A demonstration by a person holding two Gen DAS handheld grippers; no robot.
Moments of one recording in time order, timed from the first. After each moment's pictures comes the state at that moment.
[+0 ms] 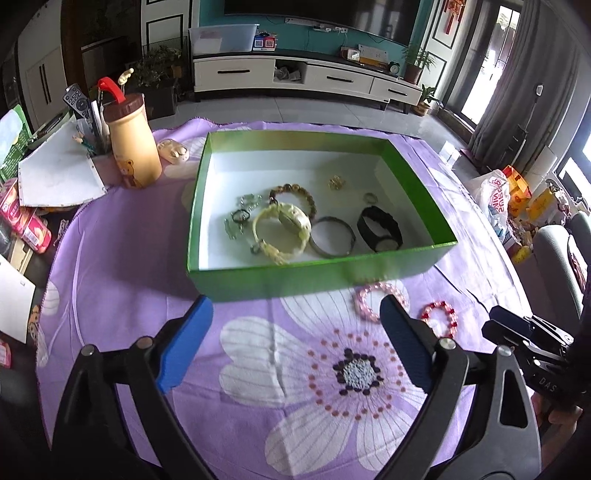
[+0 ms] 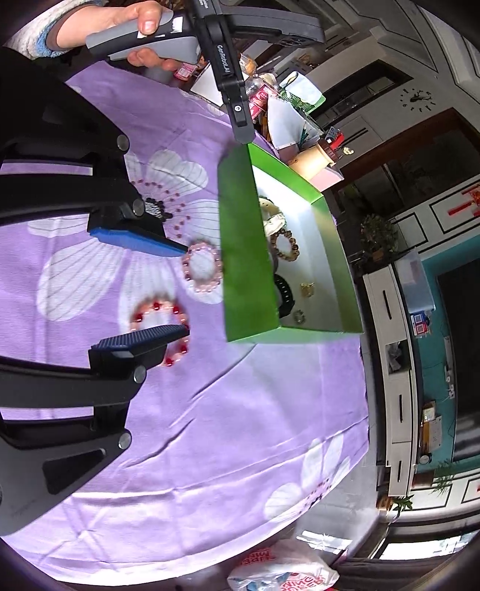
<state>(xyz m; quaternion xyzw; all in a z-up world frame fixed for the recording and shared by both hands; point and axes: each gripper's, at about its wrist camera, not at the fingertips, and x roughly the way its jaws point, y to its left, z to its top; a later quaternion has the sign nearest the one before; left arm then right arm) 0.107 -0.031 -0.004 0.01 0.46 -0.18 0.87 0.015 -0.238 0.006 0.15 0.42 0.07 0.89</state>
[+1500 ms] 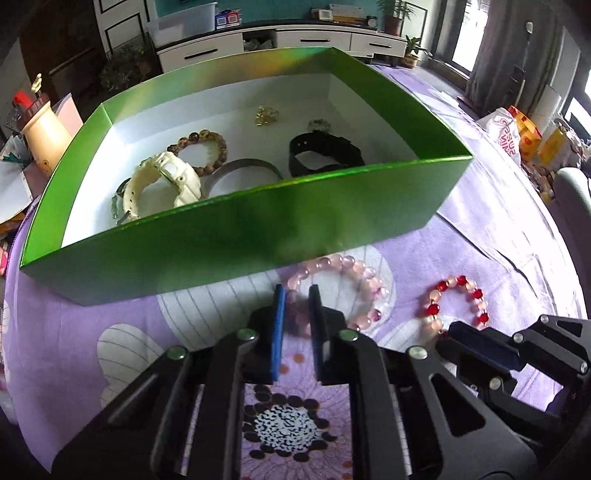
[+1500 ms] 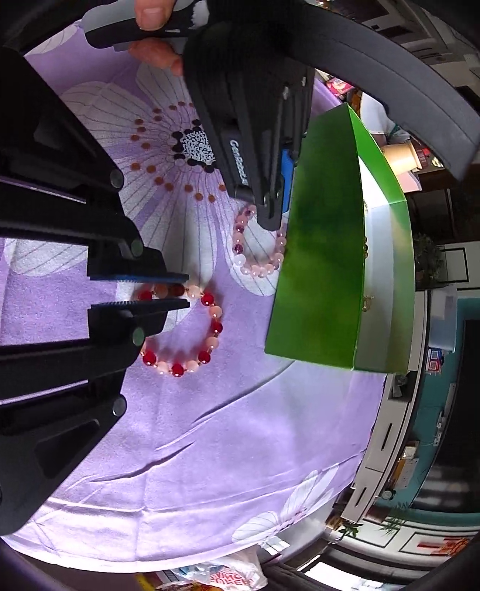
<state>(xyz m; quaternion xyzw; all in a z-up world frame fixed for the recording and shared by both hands) 0.126 -0.148 -0.095 0.10 0.49 -0.19 0.85 0.042 -0.206 -0.060 0.00 0.46 0.08 0.88</state>
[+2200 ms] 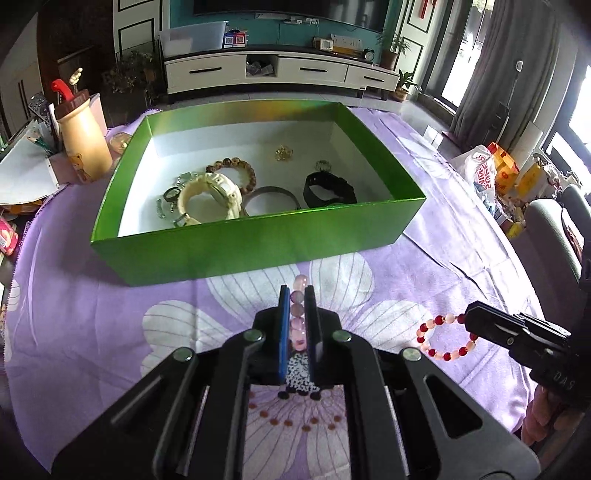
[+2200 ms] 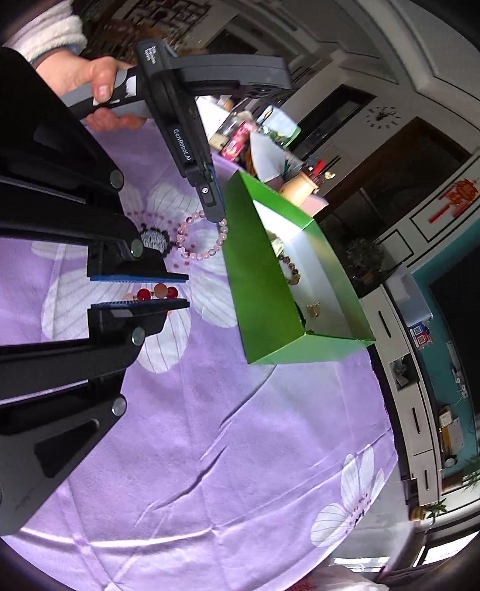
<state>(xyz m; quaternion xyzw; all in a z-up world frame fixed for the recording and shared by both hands) 0.094 -0.092 -0.043 0.04 0.45 -0.21 0.87 -0.002 -0.257 -0.019 0.26 0.38 0.14 0.88</state>
